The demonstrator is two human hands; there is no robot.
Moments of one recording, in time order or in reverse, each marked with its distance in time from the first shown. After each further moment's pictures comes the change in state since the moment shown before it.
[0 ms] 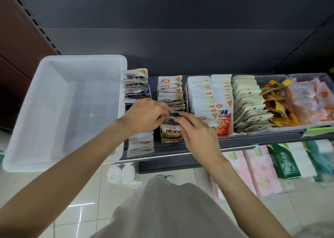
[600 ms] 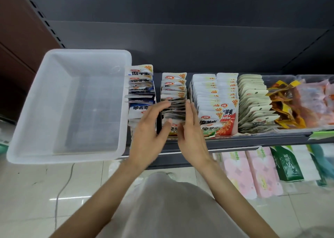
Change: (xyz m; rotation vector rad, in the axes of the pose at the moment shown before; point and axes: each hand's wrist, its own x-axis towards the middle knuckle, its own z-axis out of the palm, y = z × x) left_hand -0.045 0.070 0.015 -0.655 0.513 -0.493; right_hand 0.003 -0.022 0.025 0.485 -0.102 0.317
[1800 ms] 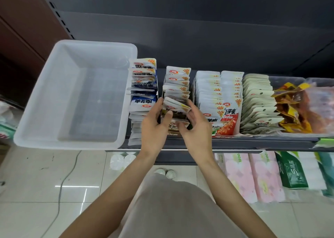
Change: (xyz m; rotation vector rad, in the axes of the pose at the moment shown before) left_hand 0.003 0.000 0.037 -0.319 0.178 -0.471; right_hand -0.003 -0.007 -0.019 0.388 0.058 0.189
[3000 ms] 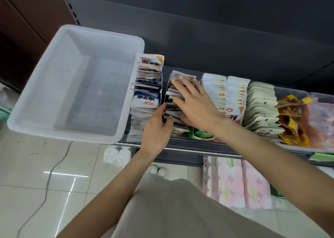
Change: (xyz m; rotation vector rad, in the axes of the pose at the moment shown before) left_hand 0.000 -0.003 -0.002 0.254 -0.097 -0.031; right_hand 0.091 -0.009 -0.016 -1.303 -0.453 -0.874
